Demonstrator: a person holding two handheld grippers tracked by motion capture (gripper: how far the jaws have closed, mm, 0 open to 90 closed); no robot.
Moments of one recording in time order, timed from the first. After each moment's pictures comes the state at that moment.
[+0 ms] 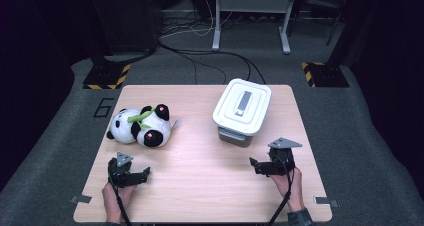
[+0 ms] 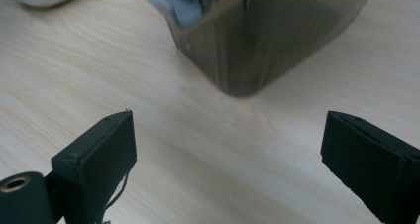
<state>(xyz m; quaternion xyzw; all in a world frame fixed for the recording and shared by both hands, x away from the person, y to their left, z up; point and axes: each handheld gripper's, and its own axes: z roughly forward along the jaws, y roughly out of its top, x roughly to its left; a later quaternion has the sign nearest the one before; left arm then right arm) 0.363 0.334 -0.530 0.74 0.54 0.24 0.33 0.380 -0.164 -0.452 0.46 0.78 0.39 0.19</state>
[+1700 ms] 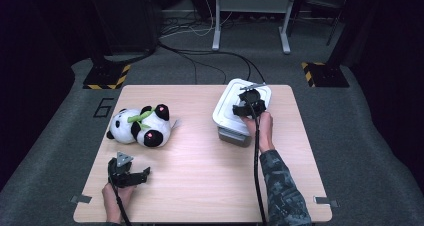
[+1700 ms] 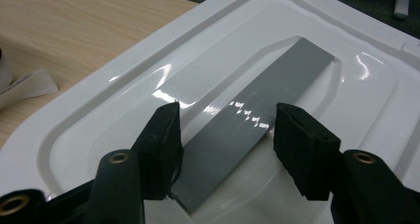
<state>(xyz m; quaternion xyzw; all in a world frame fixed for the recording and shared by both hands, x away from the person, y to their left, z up) 0.363 0.334 -0.531 0.74 0.53 0.24 0.33 0.528 -0.088 -0.391 0.52 0.75 0.33 0.23</state>
